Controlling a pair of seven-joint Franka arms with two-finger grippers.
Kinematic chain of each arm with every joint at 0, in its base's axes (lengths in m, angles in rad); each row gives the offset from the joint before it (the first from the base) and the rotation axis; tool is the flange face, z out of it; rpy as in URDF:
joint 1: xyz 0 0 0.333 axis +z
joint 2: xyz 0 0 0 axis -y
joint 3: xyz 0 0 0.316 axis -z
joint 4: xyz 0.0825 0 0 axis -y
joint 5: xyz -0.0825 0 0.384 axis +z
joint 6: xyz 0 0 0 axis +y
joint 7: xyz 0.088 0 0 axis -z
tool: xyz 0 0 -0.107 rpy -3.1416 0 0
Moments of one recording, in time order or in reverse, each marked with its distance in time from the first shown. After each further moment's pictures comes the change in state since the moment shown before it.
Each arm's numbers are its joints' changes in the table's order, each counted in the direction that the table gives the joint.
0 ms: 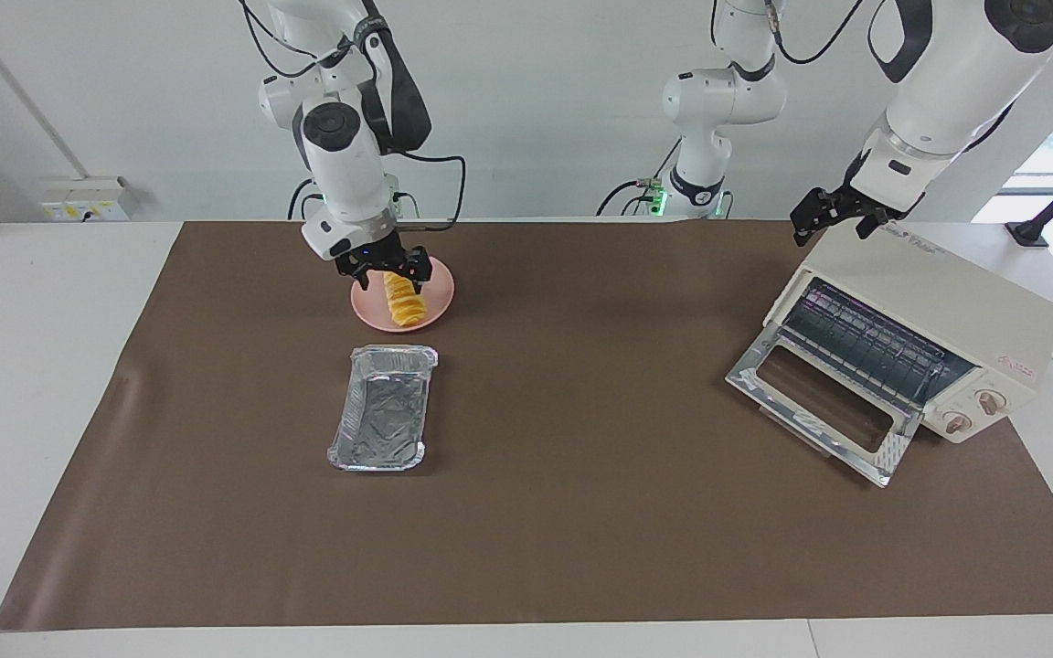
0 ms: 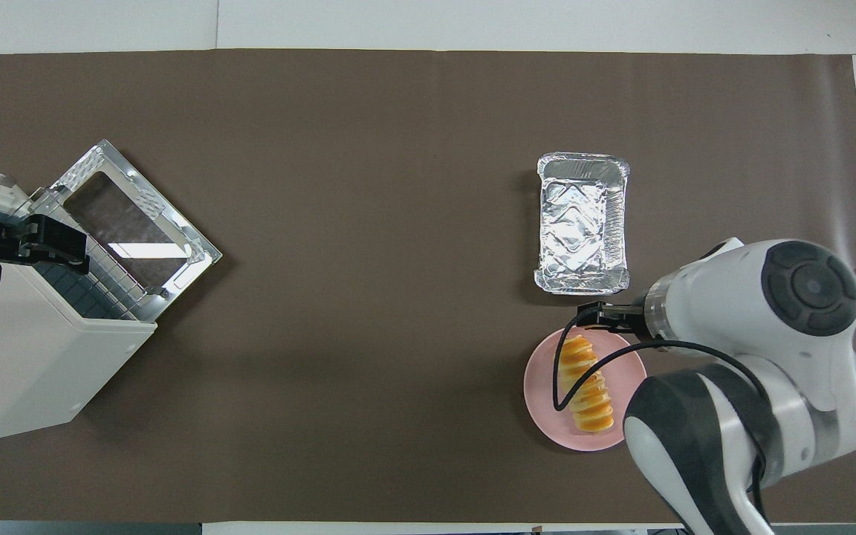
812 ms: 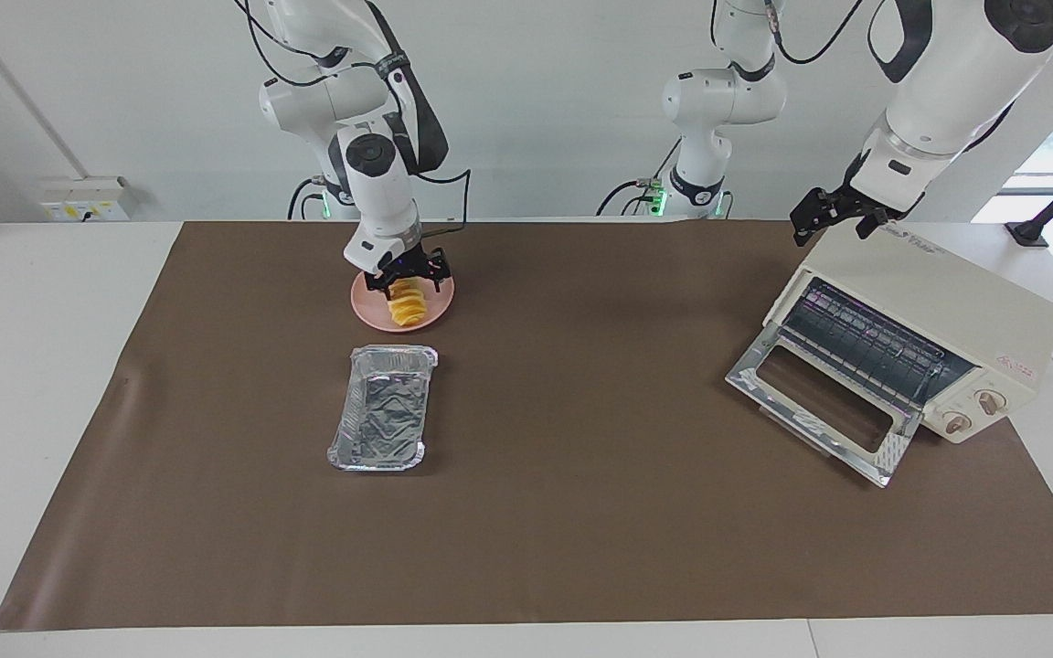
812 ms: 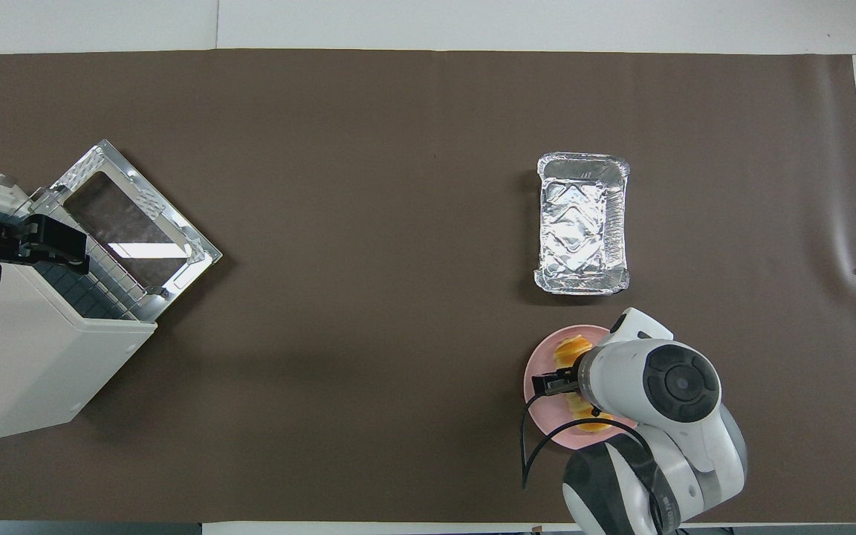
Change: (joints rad) left arm 0.000 0.000 0.000 0.000 0.000 0.000 0.000; right arm 0.060 0.001 0.005 -0.198 0.001 -0.194 -0.230
